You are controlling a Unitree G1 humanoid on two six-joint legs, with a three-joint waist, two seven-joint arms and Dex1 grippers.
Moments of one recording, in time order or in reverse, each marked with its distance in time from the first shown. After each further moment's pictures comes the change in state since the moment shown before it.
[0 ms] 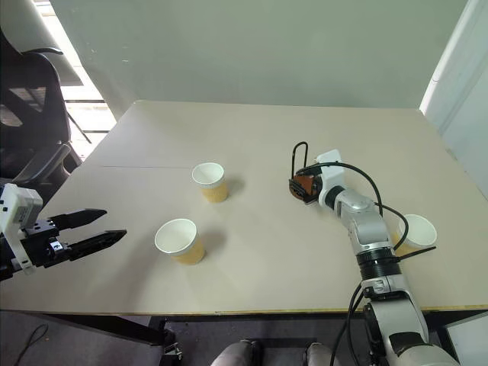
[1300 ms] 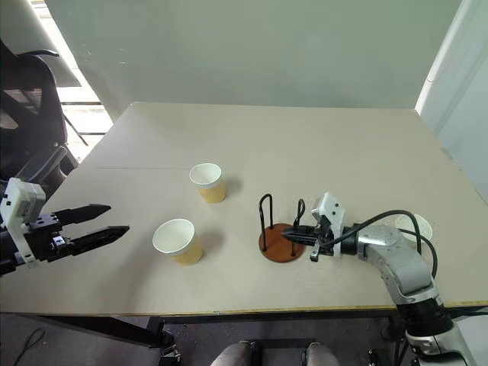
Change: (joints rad) left arm -0.080 0.020 -0.053 0.065 0.007 -0.017 -0.032; right arm 0.392 -0.295 0.097 -0.634 0.254 0.183 0.529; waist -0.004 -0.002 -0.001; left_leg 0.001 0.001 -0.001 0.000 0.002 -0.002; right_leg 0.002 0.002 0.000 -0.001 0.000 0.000
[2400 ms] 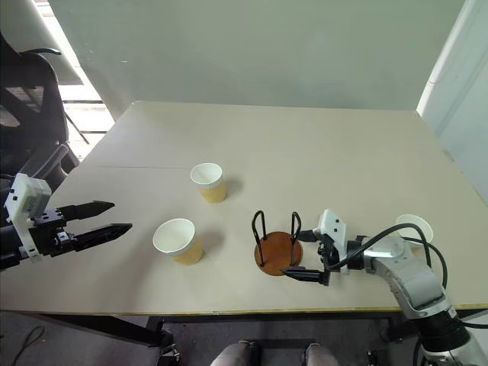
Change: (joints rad) left arm -0.049 0.020 -0.046 0.044 0.022 -0.023 -0.022; right arm 0.046 -0.137 0.044 -0.041 0.012 0.012 0.057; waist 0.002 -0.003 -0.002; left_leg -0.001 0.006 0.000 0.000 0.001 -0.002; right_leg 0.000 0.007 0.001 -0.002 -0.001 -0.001
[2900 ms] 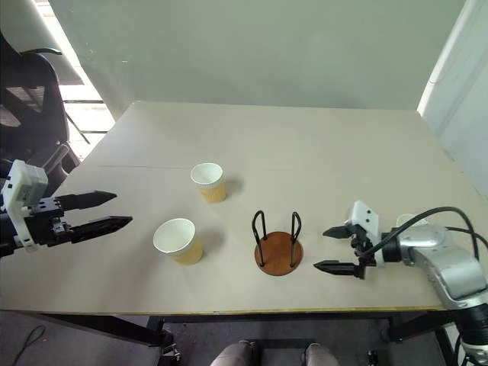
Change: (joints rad) left arm -0.075 0.051 -0.048 0.020 -0.003 0.009 -0.082; right arm -0.012 -0.241 -0.161 0.053 0.058 0.054 0.106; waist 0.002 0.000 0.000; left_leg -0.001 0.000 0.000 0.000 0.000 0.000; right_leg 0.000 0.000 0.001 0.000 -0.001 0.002
